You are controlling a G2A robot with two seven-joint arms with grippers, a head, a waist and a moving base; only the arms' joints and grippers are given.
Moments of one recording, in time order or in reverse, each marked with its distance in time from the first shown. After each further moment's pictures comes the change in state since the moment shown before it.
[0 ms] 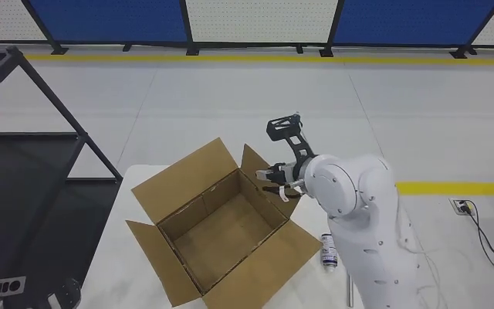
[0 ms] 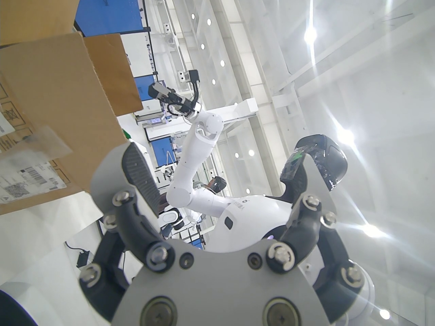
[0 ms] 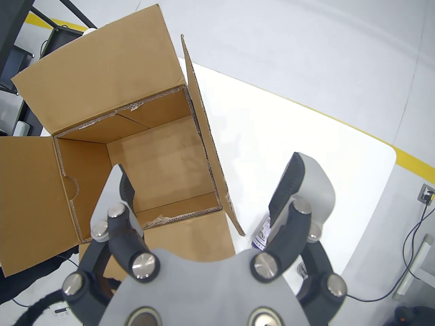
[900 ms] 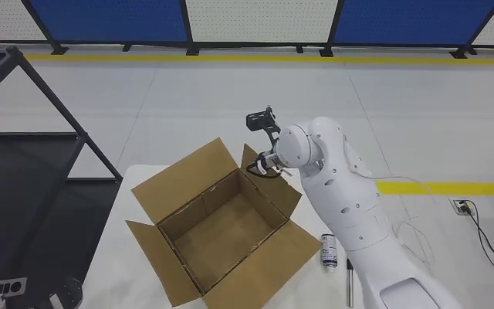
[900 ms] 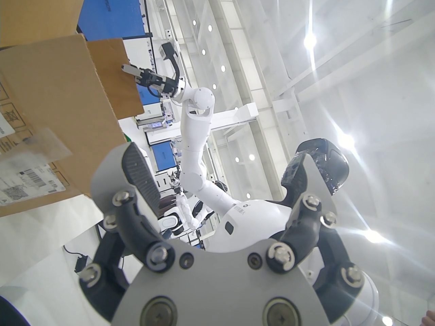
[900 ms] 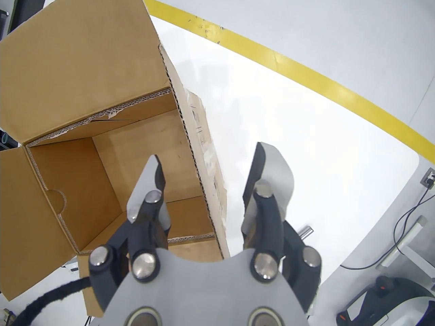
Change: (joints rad) left arm 0.019 -0.015 -0.001 -0.020 0.008 -0.010 0.025; right arm 0.372 -0.056 -0.144 0.674 0.185 -0.023 -0.082
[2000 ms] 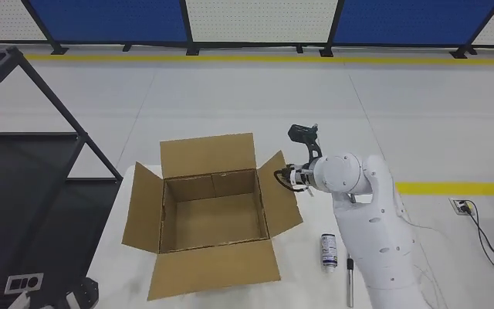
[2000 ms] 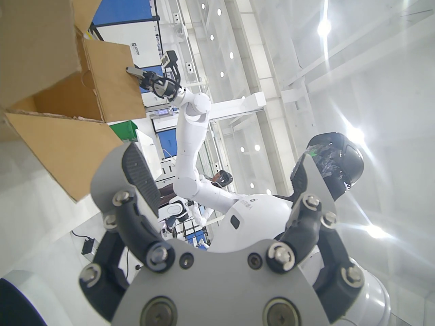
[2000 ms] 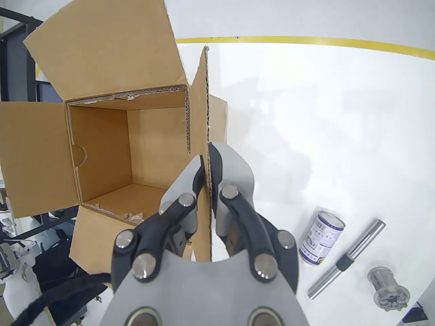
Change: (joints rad) left arm -0.013 -0.005 0.033 -0.050 0.083 0.032 0.000; right arm -0.367 0.087 0.264 -0.426 0.037 0.183 -0.015
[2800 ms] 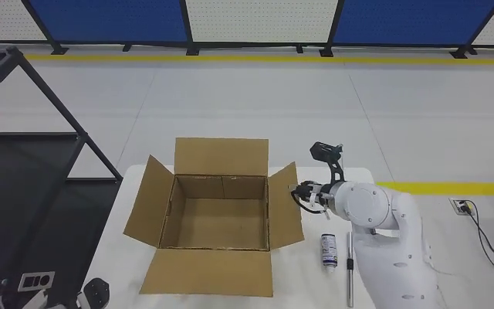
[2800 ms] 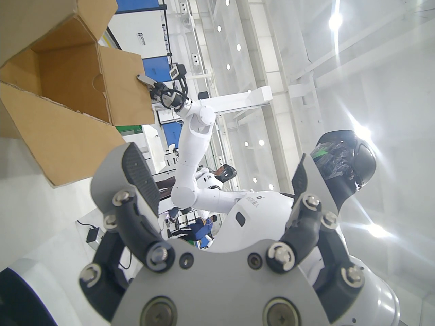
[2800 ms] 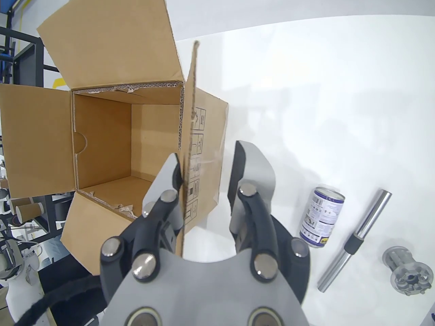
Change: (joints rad) left arm -0.001 0.001 0.024 -0.020 0.044 0.007 0.008; right arm -0.215 0.043 0.073 -0.290 -0.009 0.055 -0.011
